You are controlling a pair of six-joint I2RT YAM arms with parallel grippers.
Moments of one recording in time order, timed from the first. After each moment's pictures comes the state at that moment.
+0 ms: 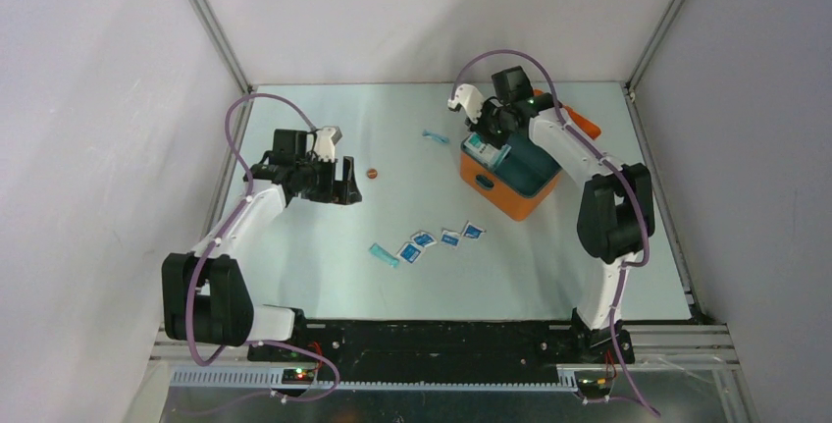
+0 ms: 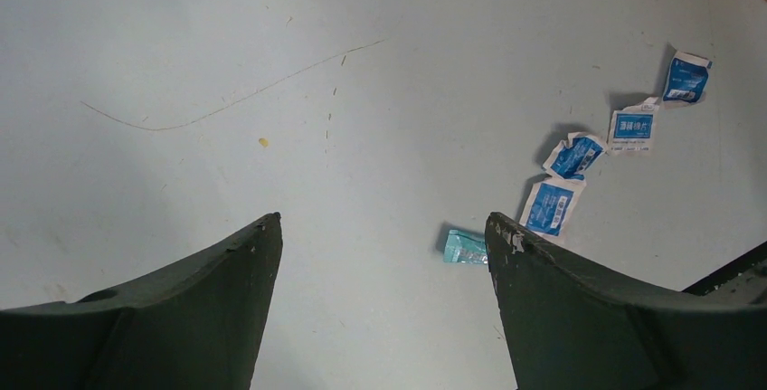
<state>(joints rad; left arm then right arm) -0.11 1.34 0.96 -0.55 0.37 0.00 0.38 1.92 1.68 -0.65 -0.27 -0.74</state>
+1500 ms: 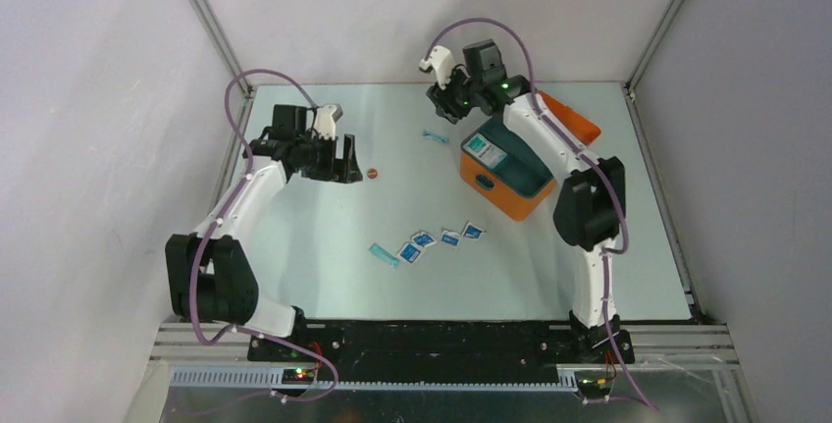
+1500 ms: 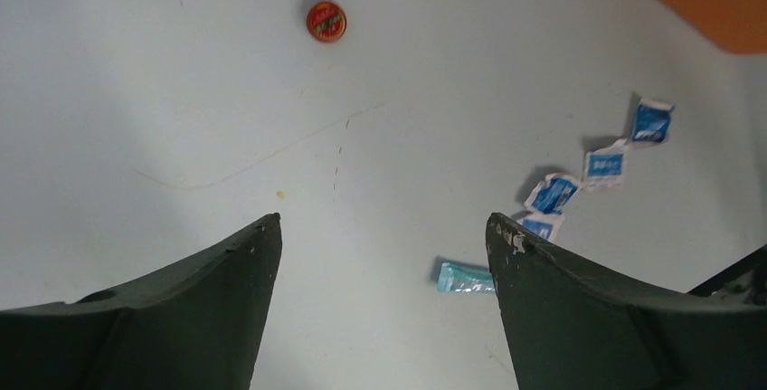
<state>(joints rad) -0.11 1.45 1.15 -0.62 0.38 0.02 0.47 2.05 1.99 -0.56 -0.30 -0.50</state>
